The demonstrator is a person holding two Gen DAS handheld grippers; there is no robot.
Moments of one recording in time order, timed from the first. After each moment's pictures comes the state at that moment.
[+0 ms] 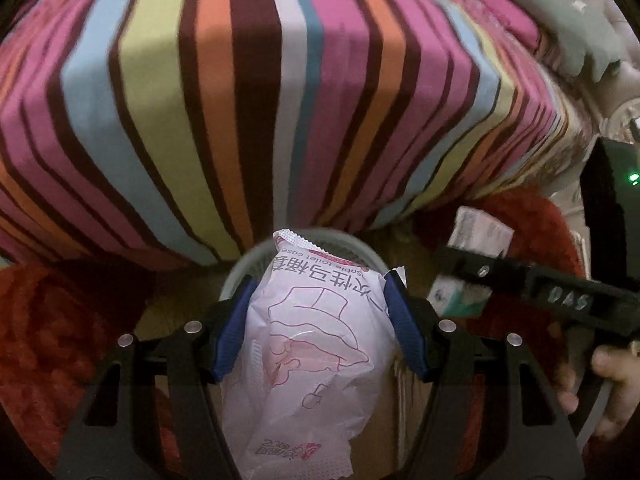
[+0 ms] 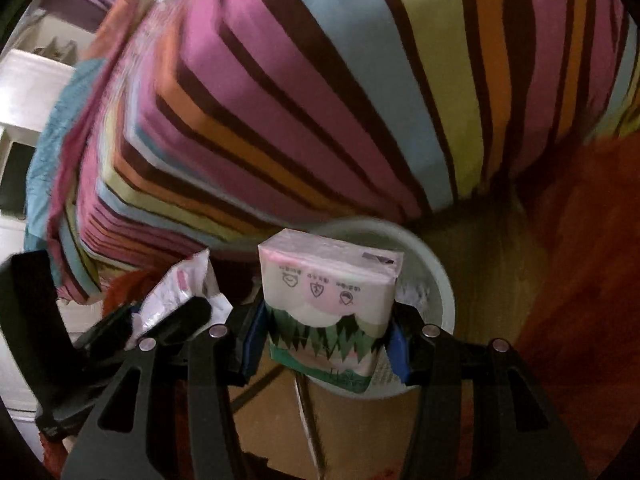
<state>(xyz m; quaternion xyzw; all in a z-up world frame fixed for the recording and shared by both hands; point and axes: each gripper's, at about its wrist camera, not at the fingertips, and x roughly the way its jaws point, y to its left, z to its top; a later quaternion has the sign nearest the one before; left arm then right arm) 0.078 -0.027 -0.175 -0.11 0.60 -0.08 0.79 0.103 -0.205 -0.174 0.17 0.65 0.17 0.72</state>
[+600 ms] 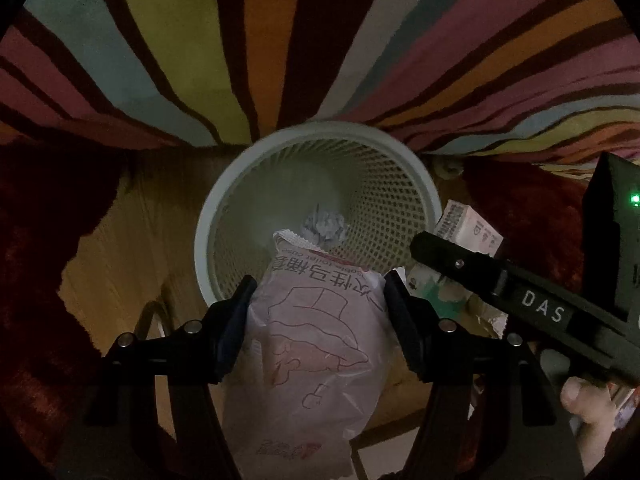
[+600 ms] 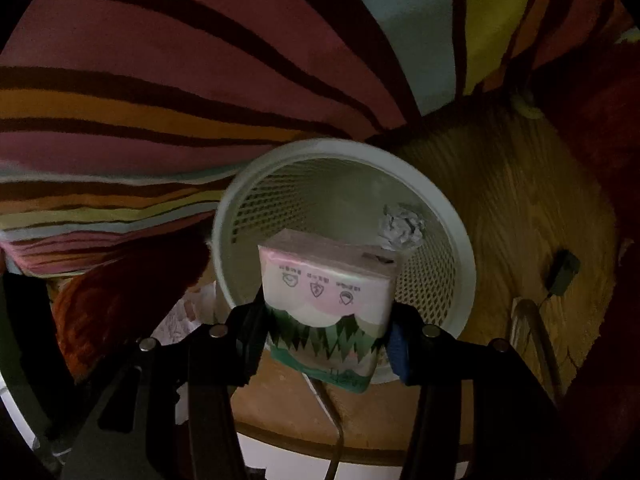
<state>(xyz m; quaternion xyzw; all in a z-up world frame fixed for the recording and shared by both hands) 0.094 -0.016 -0.294 -0.19 0.75 -0.02 0.64 0.120 -0.186 -0.280 0.18 0.76 0.11 0.61</state>
